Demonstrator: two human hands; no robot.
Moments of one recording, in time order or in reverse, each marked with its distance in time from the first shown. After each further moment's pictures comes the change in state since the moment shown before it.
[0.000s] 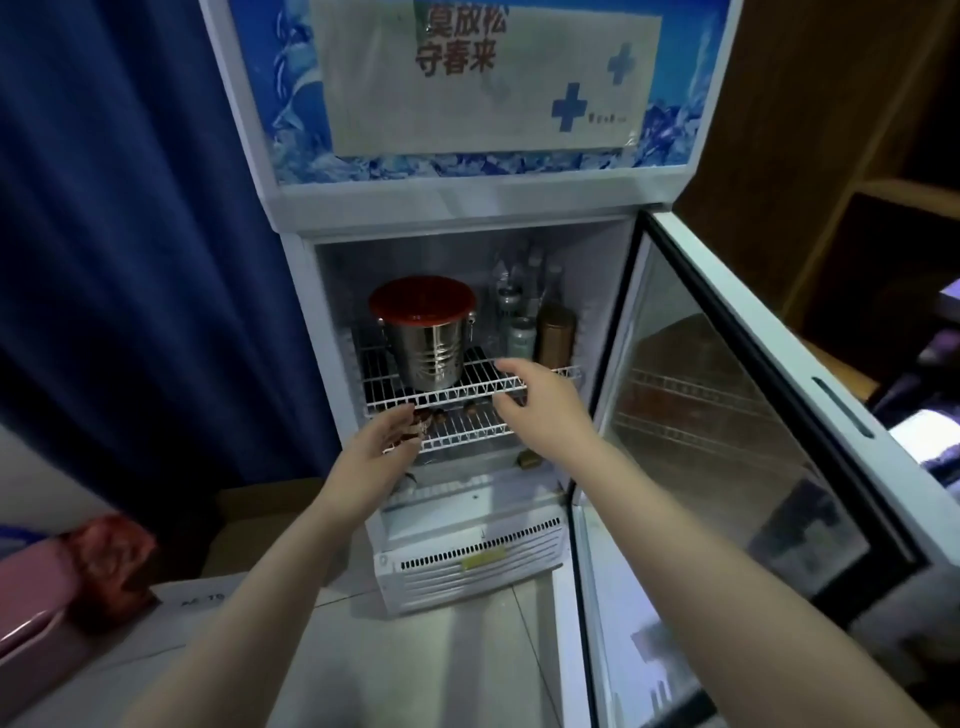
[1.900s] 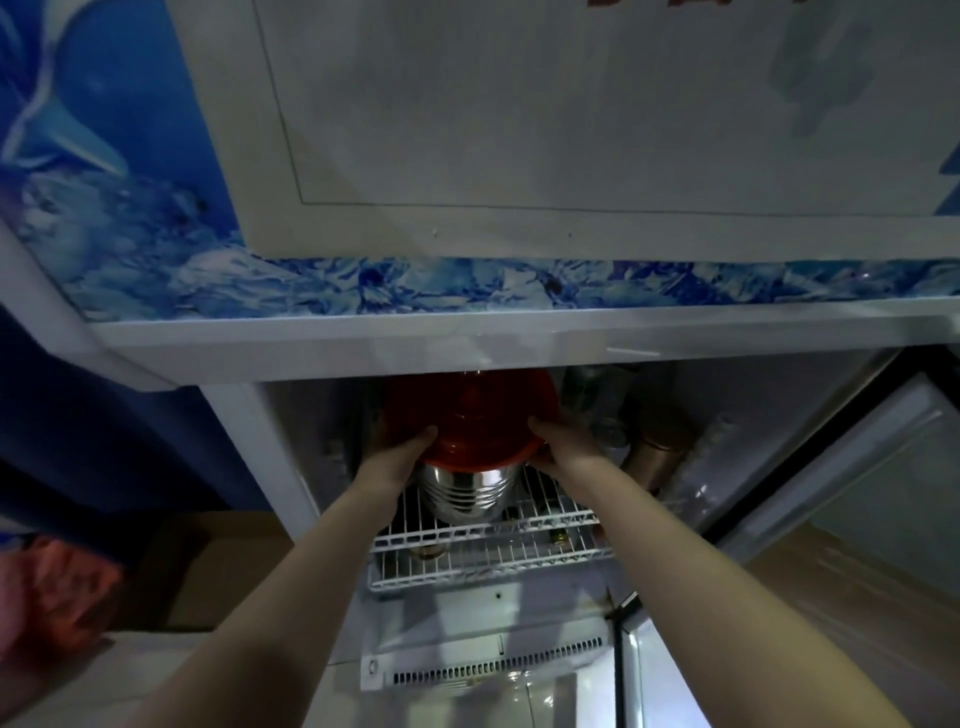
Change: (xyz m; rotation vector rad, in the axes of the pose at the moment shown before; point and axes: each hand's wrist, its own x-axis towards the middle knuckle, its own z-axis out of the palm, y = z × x) left_hand 0.365 -0.085 -0.023 -0.627 0.317 -0.339; right_hand 0.343 0.125 0.128 1.014 -0.144 0.684
